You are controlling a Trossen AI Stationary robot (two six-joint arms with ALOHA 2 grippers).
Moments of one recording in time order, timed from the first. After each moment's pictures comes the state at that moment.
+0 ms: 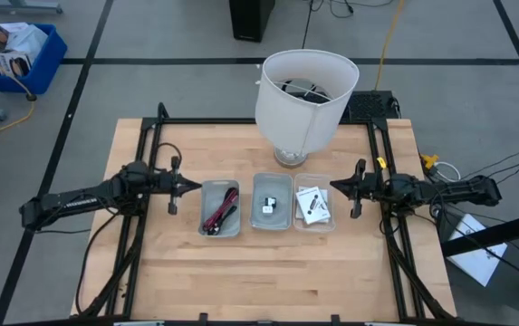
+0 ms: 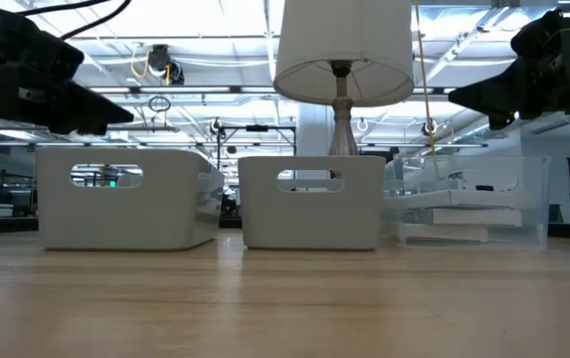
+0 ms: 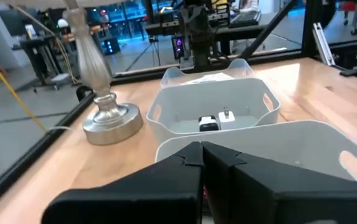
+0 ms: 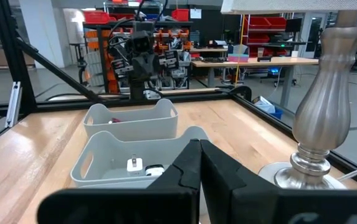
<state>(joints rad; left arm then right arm) 0.32 0.24 0.01 0.10 0.31 0.20 0.06 0.14 0.02 0.13 0.26 0.02</state>
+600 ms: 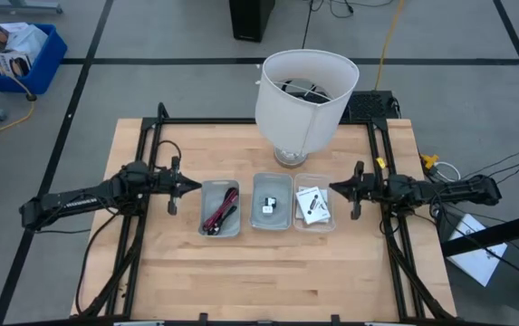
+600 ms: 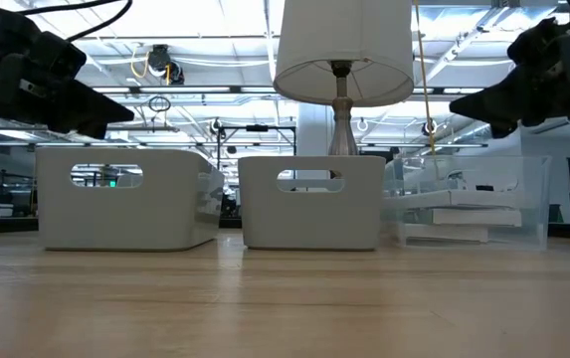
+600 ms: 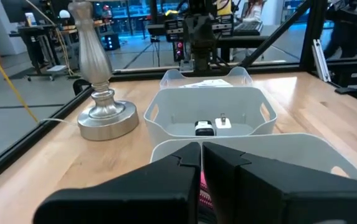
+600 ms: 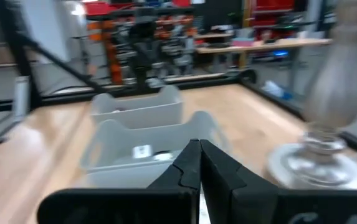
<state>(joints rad) 0.32 0.24 0.01 0.11 0.31 0.10 0.07 0.15 0.02 0.08 0.27 0.08</state>
